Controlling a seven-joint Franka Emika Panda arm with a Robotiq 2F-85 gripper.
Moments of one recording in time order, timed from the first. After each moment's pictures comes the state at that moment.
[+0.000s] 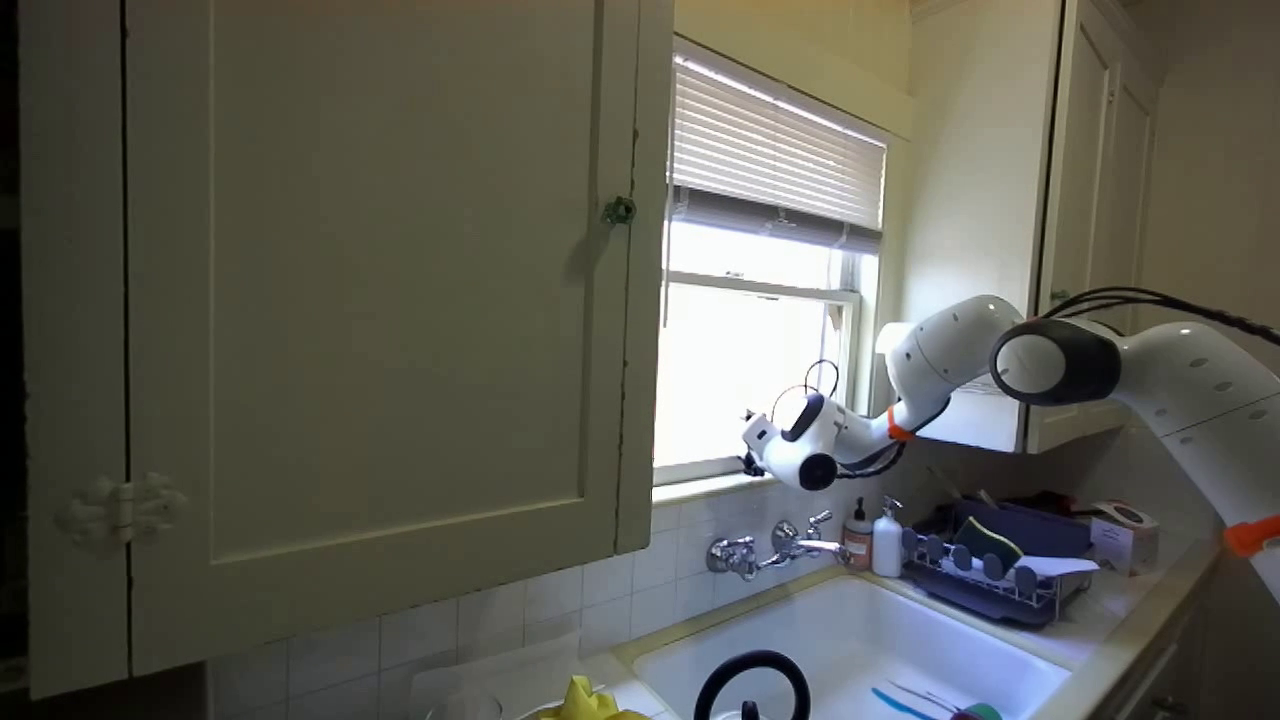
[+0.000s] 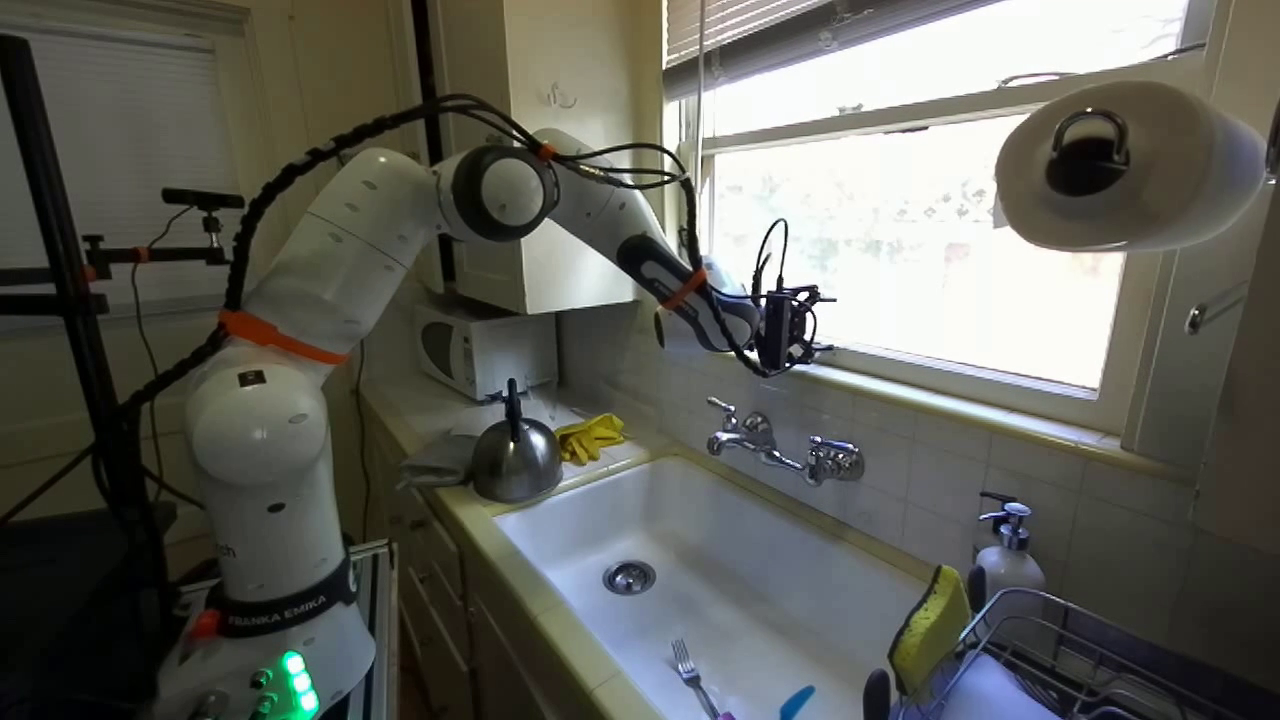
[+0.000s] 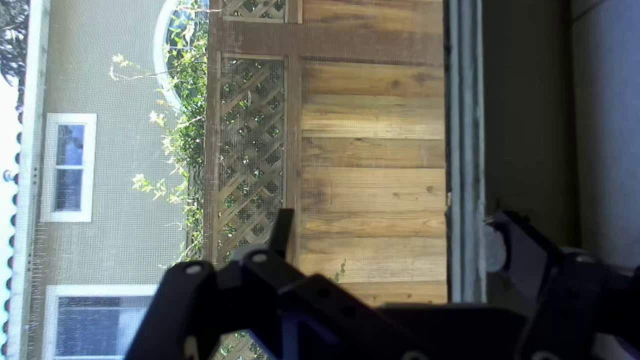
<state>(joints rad) 0.24 0.62 -0.06 -1.51 -2.50 2.50 1.06</state>
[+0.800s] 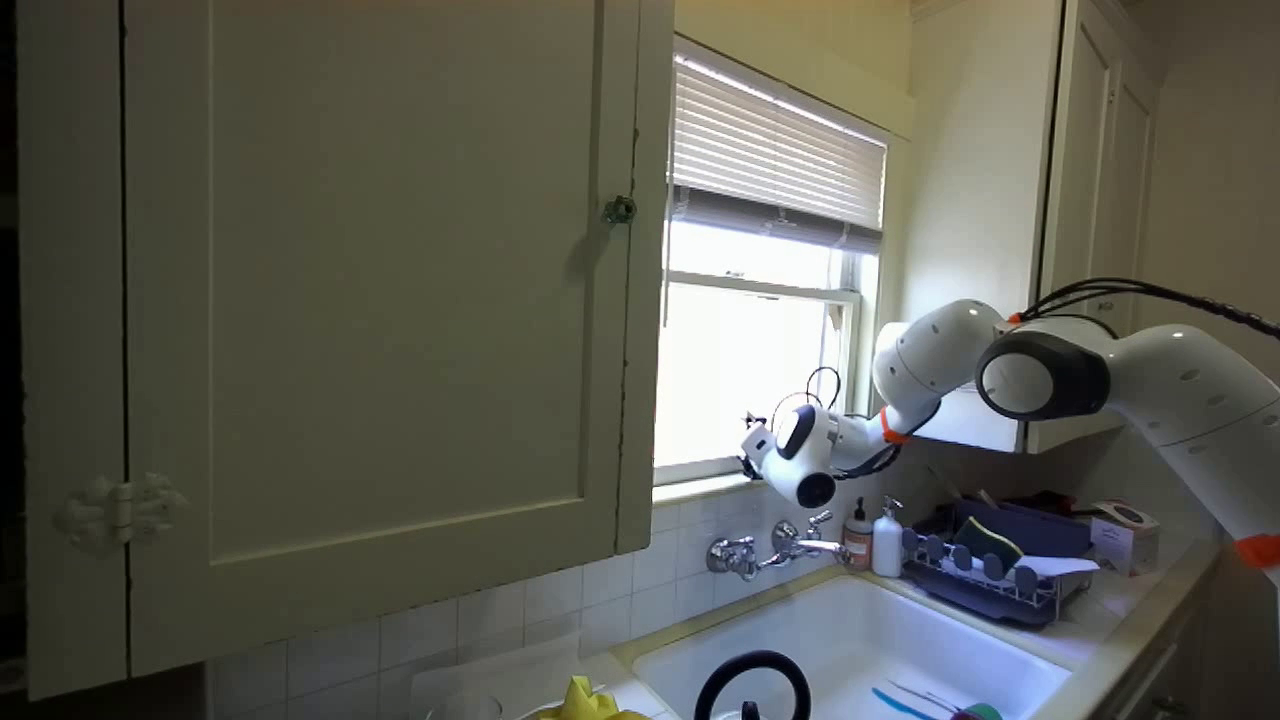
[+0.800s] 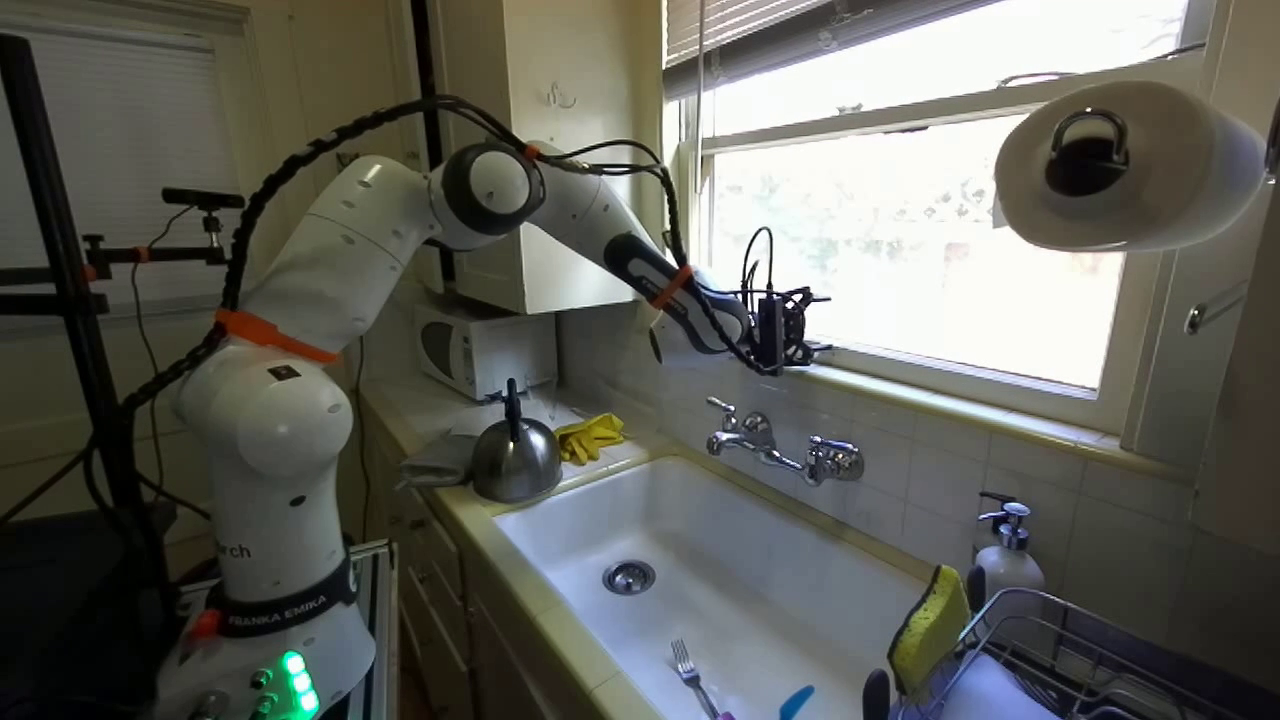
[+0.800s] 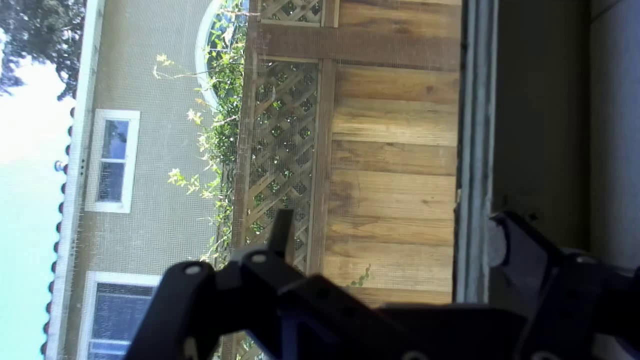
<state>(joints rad) 0.49 0.65 -0.35 -1.55 -2.50 2.42 1.21</state>
